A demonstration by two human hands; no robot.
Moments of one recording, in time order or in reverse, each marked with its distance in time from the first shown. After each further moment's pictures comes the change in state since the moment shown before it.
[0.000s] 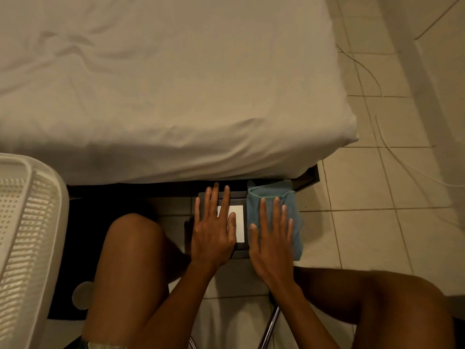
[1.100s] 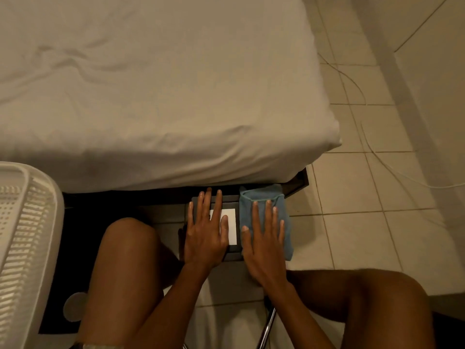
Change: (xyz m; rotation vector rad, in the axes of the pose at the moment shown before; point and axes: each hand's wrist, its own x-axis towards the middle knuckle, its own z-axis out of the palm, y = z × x) left_hand 0.003 -0.005 0.008 0.017 0.052 0.016; right_hand 0.003 0.003 -0.003 -0.012 -0.021 -0.008
